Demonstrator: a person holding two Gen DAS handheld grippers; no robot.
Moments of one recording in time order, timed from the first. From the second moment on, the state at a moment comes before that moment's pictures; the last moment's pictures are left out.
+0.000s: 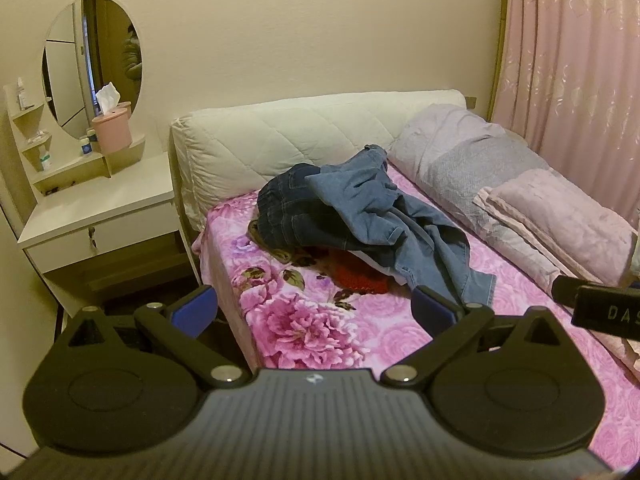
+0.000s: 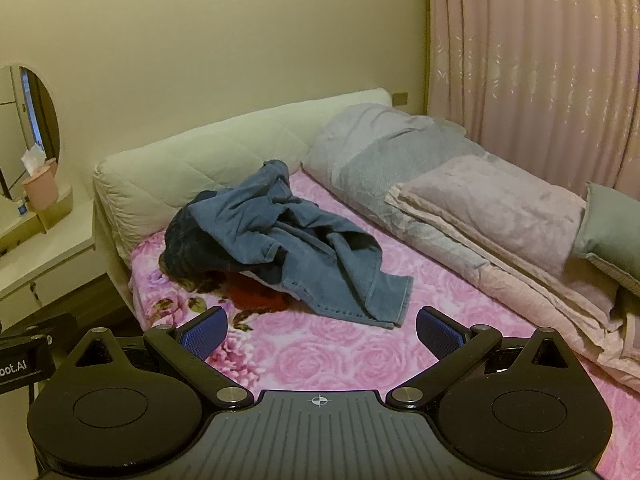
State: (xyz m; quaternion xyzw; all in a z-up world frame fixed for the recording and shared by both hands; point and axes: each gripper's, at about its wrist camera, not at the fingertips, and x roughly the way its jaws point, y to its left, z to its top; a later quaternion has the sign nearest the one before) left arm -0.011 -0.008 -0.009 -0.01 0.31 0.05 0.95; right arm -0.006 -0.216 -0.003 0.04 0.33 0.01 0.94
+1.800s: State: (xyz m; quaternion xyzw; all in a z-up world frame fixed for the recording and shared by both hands) left arm 0.256 0.098 -0.060 0.01 0.40 0.00 0.92; right arm 0.218 -0.150 -0.085 0.10 0.41 0.00 0.91
